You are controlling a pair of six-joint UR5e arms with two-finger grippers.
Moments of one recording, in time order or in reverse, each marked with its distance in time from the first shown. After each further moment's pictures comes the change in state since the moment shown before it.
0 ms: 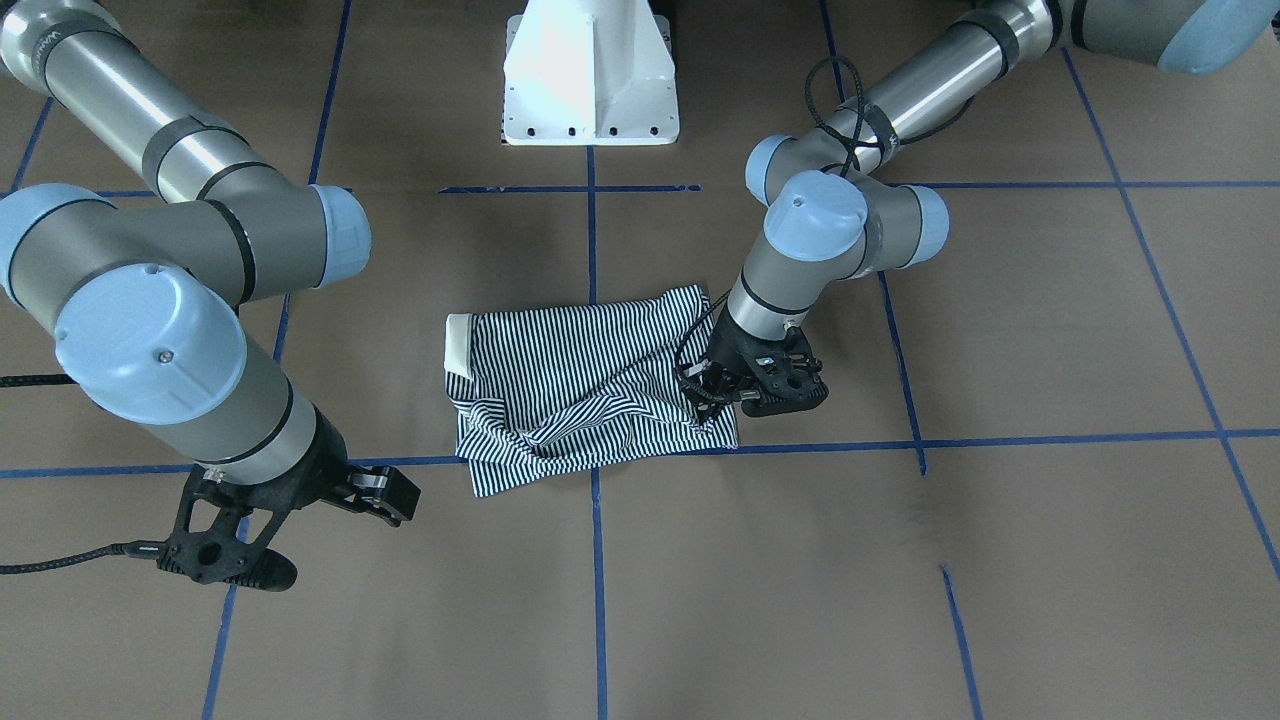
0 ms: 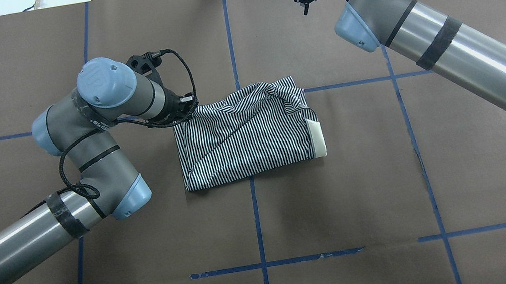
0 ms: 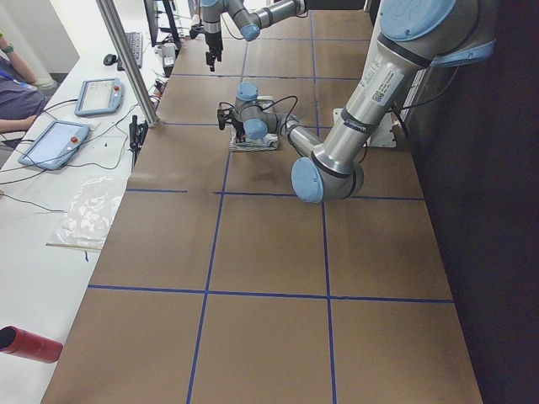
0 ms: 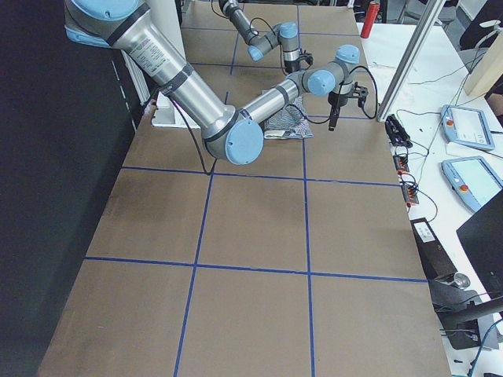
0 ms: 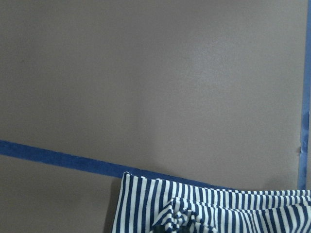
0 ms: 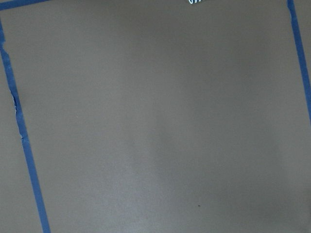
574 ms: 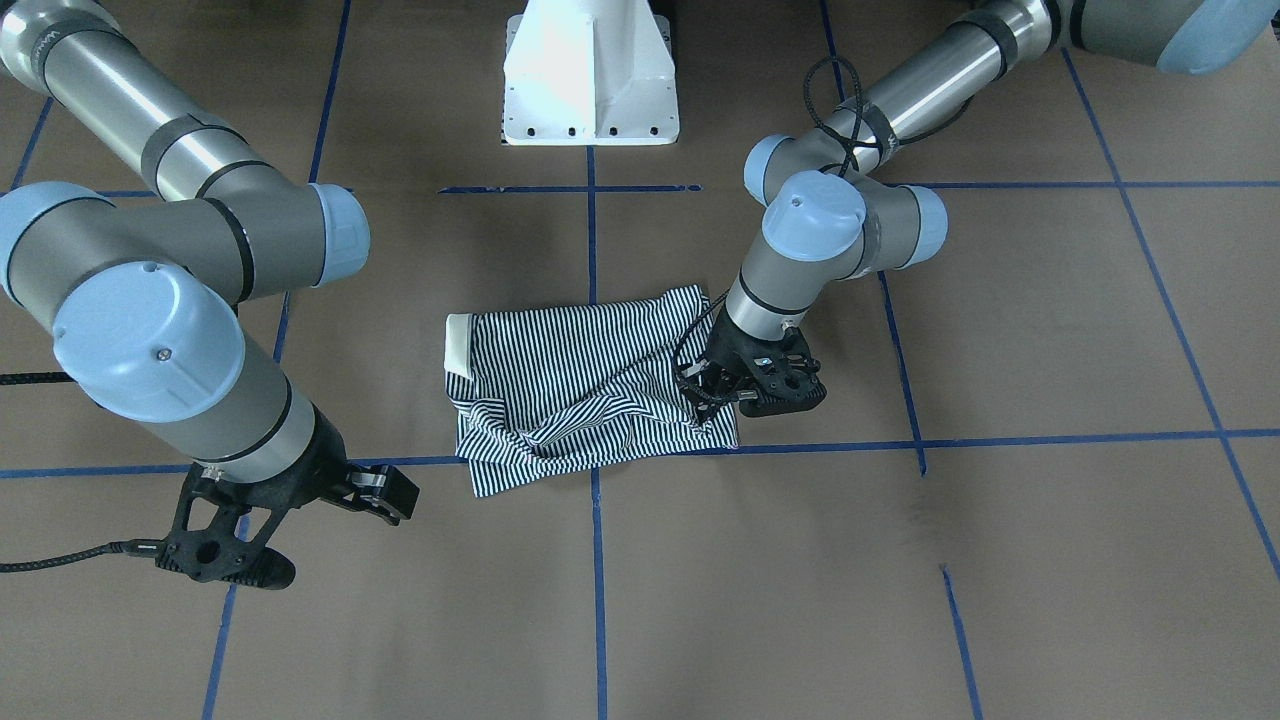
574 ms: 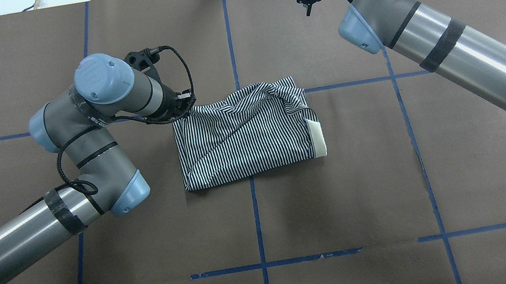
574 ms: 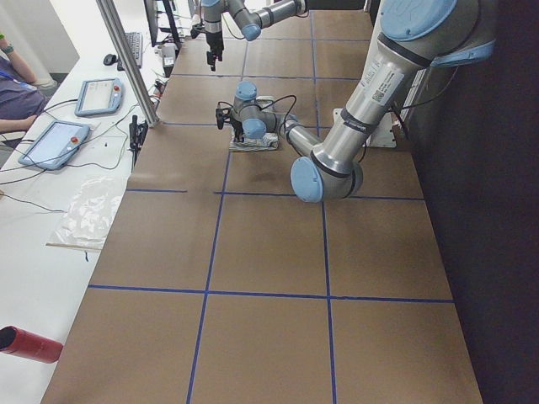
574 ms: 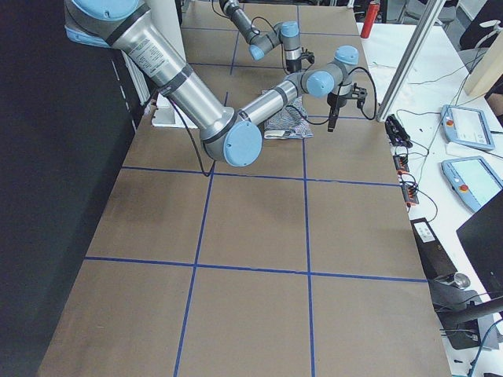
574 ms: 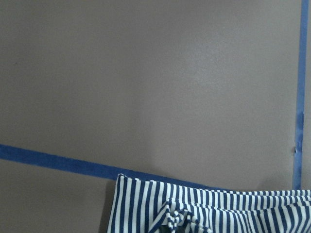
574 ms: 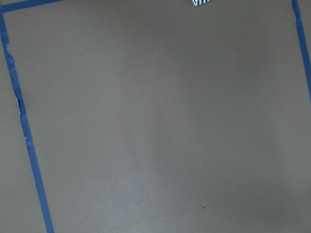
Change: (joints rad) left arm -0.025 0.000 0.002 0.008 -0.001 0.020; right arm 0.000 -0.023 0.025 -0.002 -0.001 0.001
